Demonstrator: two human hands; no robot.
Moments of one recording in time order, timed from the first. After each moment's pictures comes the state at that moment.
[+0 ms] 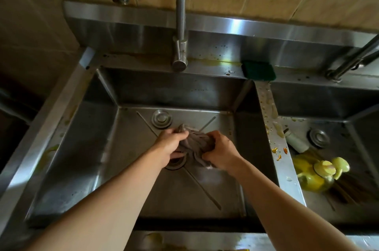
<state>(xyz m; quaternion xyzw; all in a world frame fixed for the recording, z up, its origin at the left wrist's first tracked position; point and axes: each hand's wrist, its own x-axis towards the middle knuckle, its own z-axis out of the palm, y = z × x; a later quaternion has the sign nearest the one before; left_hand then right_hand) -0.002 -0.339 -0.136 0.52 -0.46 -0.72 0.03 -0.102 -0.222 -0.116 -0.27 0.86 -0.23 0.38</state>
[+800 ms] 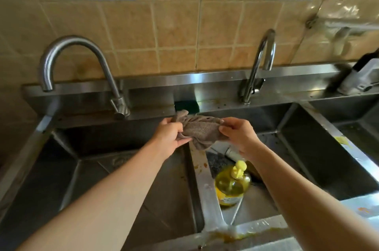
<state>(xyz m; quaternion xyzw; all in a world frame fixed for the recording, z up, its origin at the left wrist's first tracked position) -0.126 -0.215 0.040 0.40 -0.41 -0.81 0.12 -0.241 -0.066 0.018 -0.14 0.79 -0.55 0.24</state>
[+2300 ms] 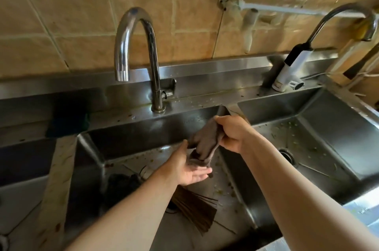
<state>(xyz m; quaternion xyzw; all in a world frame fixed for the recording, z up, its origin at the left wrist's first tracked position) -0.427 0.013 -0.068 0.40 -0.28 -0.85 -0.20 -0.512 0.107 0.016 0.13 0.66 -0.65 0.35</state>
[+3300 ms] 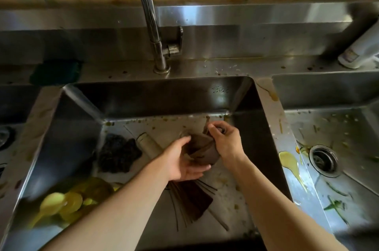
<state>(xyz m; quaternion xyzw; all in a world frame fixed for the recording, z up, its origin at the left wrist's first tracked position) -0.455 0.036 -0.165 0.53 -0.23 -0.80 -0.19 -0.555 0.127 -0.170 -0.04 0.74 -0.59 0.31</state>
